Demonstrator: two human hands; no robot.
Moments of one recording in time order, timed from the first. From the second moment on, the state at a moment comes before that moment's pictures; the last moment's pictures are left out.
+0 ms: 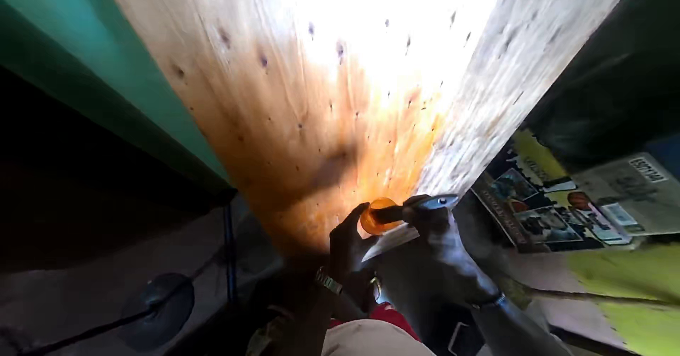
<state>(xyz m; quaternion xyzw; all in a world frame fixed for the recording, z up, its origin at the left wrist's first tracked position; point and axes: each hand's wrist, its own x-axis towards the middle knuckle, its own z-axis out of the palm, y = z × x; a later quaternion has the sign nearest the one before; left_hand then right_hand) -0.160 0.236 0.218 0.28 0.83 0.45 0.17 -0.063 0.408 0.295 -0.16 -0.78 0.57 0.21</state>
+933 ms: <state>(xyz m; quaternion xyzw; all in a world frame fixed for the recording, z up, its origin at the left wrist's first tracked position) -0.099 0.115 0.145 -0.04 0.90 0.40 0.15 -0.151 0.467 0.190 0.13 -0.96 0.25 0.07</state>
